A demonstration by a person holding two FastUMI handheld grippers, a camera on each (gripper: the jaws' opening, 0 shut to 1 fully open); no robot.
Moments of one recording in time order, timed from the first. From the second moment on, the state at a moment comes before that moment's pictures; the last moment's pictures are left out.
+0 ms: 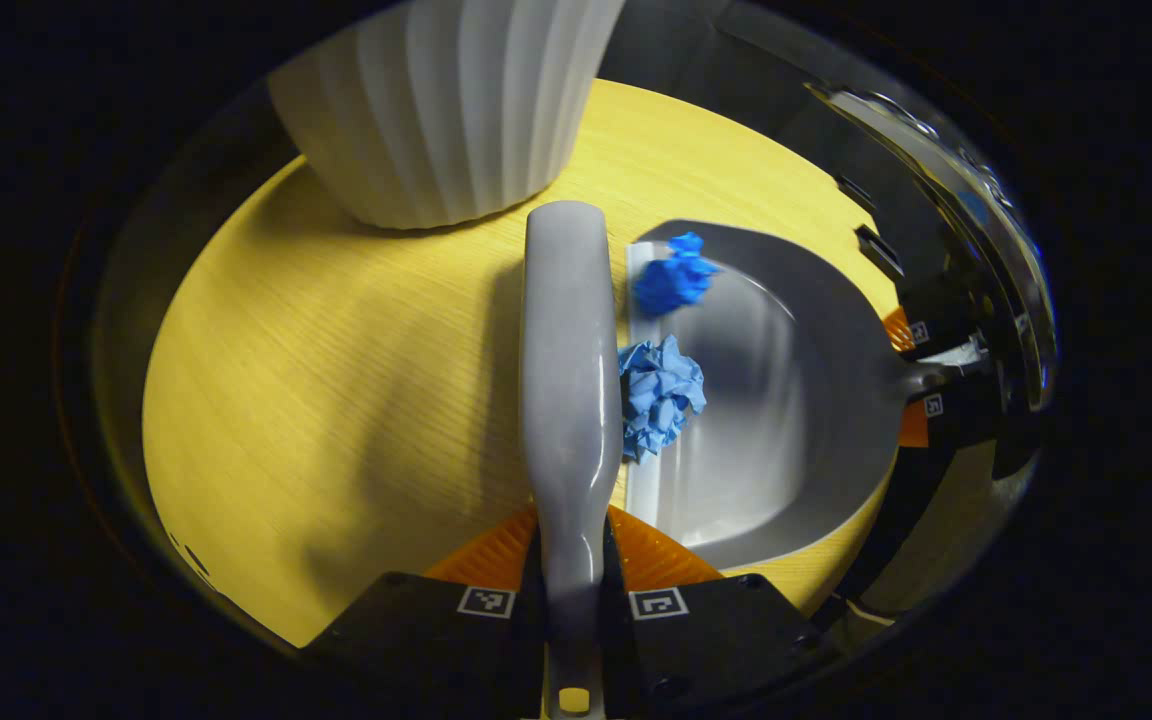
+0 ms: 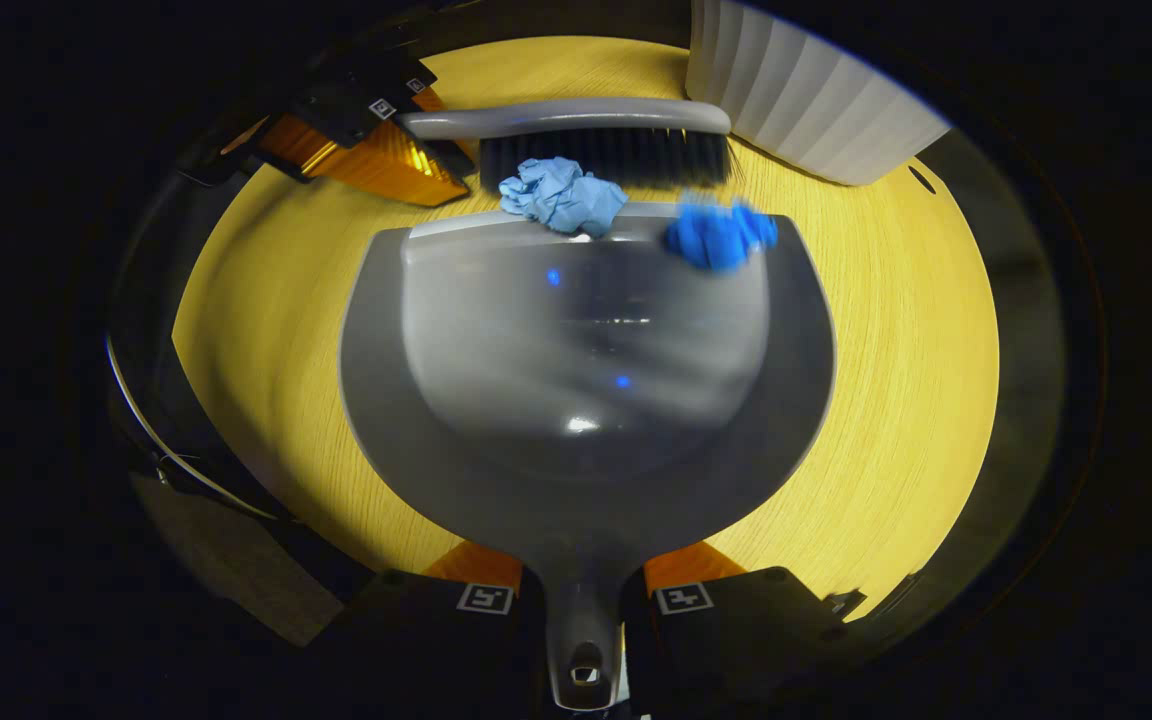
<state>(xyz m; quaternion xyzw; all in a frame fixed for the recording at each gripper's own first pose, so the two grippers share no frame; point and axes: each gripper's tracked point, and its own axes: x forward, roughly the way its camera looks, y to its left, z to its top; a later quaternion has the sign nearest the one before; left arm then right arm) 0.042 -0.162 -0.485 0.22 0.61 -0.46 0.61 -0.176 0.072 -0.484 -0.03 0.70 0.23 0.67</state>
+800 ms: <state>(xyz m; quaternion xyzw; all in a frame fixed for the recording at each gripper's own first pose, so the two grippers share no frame) 0.031 -0.119 -0.489 0.09 0.64 -0.31 0.70 -0.167 0.073 -0.492 0.01 0.67 0.18 0.73</state>
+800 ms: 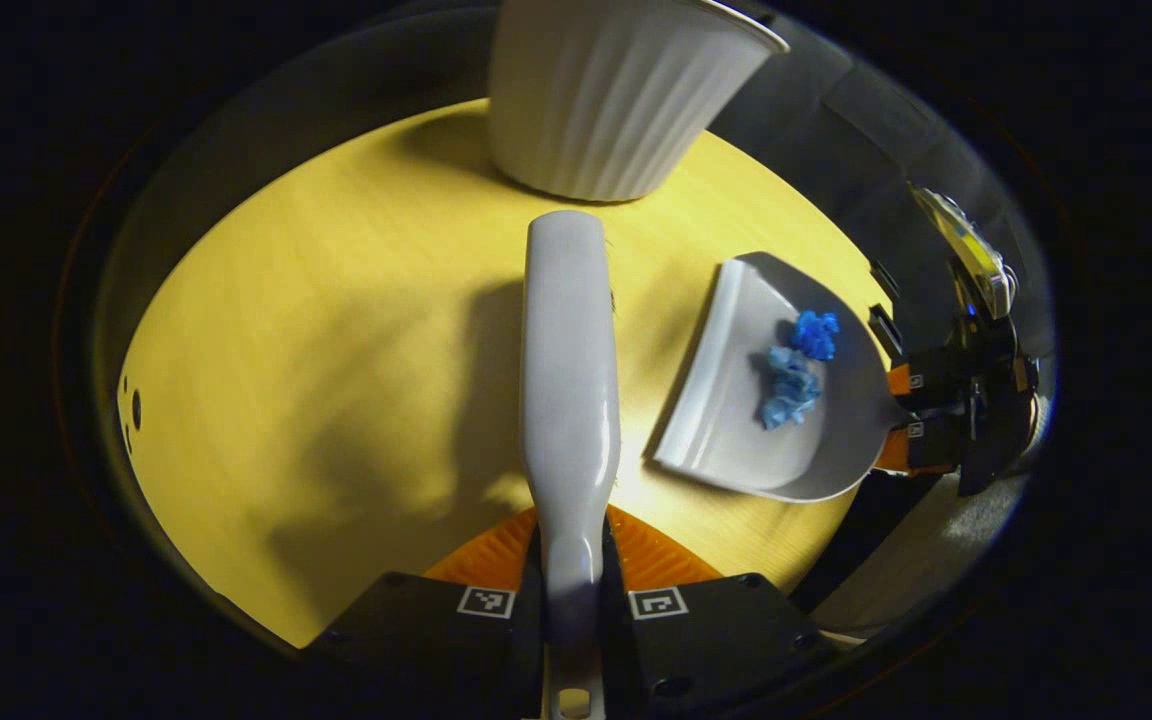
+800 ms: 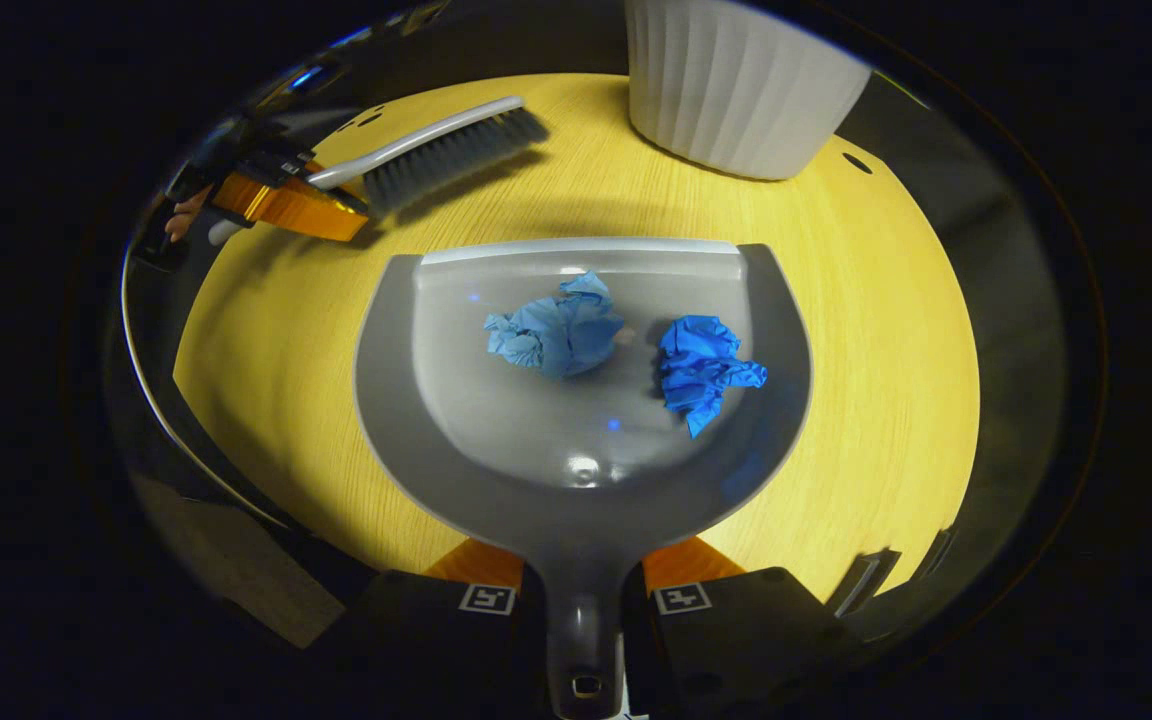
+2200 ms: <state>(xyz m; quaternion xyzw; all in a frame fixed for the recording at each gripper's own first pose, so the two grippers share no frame) -0.005 -0.096 -0.521 0.08 0.64 -0.25 0.72 -0.140 0.068 -0.511 -0.04 0.57 0.04 0.82</state>
